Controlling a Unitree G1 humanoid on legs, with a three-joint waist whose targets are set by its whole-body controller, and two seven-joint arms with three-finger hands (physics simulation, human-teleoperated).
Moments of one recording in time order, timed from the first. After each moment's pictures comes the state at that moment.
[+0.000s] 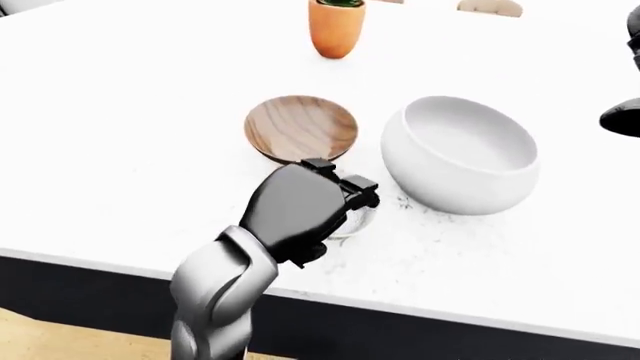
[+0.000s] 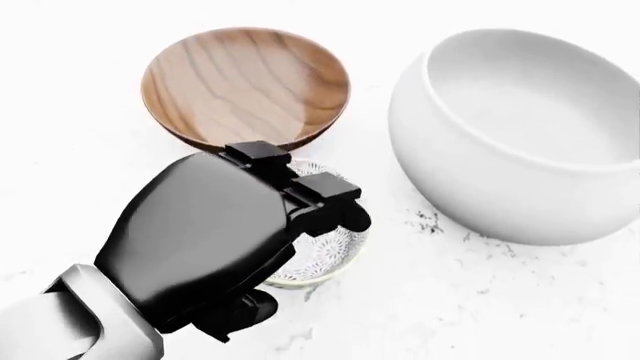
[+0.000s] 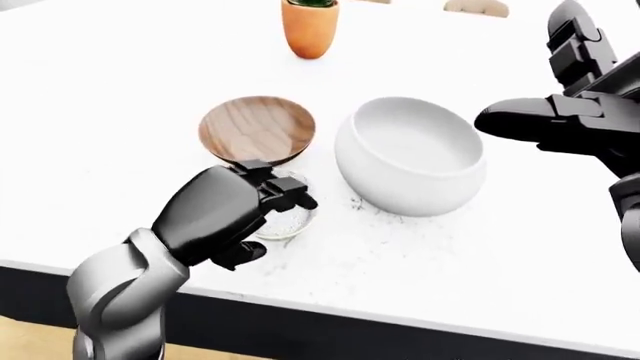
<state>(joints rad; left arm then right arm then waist) -0.34 0.01 -0.13 -0.67 1.03 -0.14 -0.94 -0.43 -0.94 -0.63 -0.63 1.33 0.81 -0.55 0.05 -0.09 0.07</state>
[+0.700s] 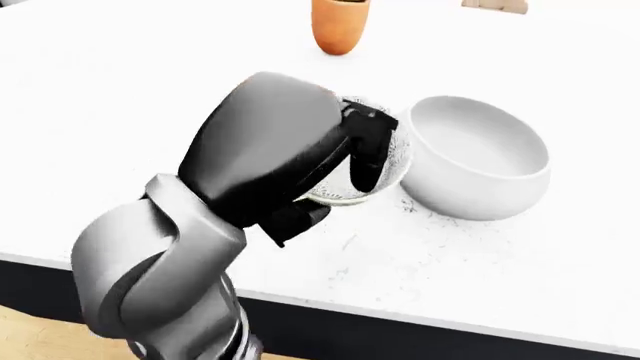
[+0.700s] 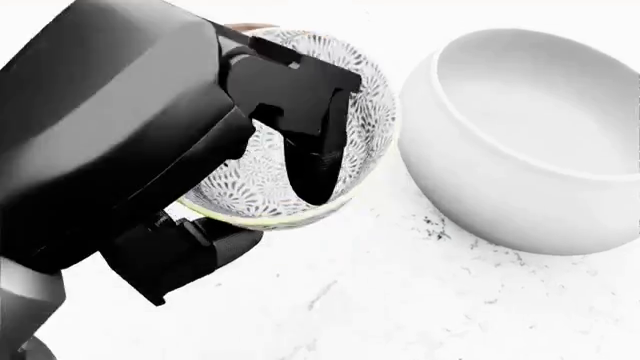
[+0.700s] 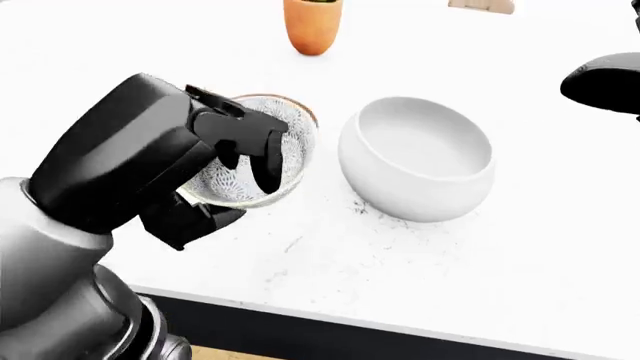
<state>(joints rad) -0.75 0.01 -0.07 -0.83 0.98 0.19 -1.12 -0.38 -1.11 -0.77 -0.56 1.45 0.78 -0.55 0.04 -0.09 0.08</state>
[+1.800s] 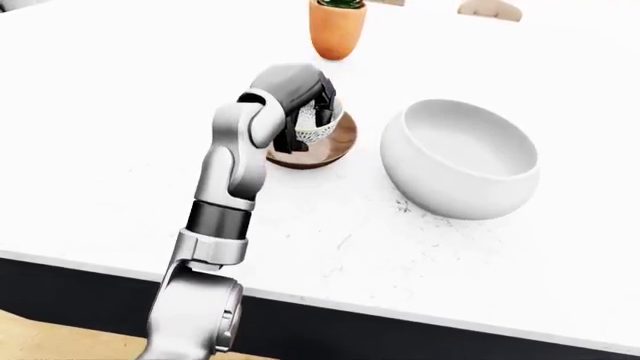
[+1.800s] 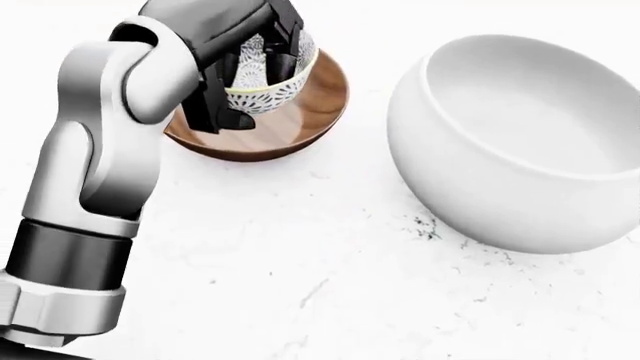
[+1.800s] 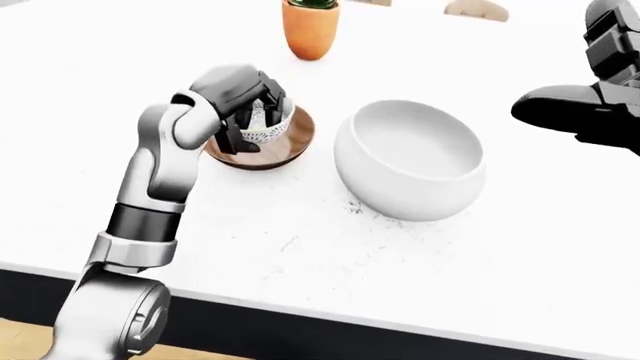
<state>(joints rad) -1.05 0.16 -0.03 0.39 1.02 -0.01 -0.57 -0.40 -0.98 -0.69 -0.59 1.33 0.79 -0.52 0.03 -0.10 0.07</state>
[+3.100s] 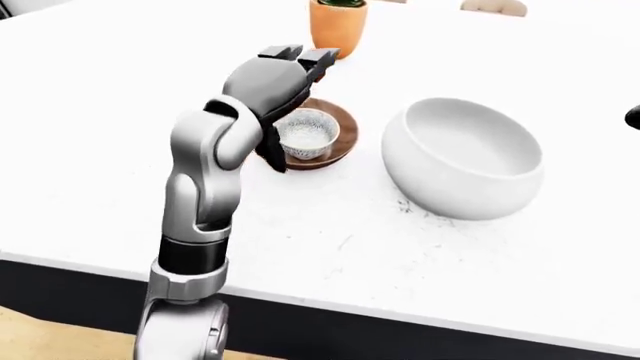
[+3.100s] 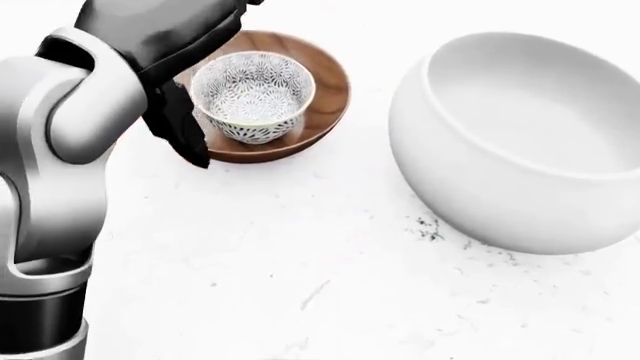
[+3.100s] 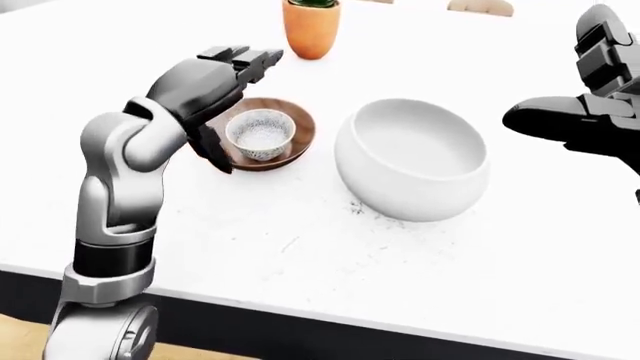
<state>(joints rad) -0.90 0.22 0.00 0.00 1.04 -0.06 -0.73 -0.39 -0.95 -0.70 -0.60 1.30 0.81 -0.51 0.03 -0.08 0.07</state>
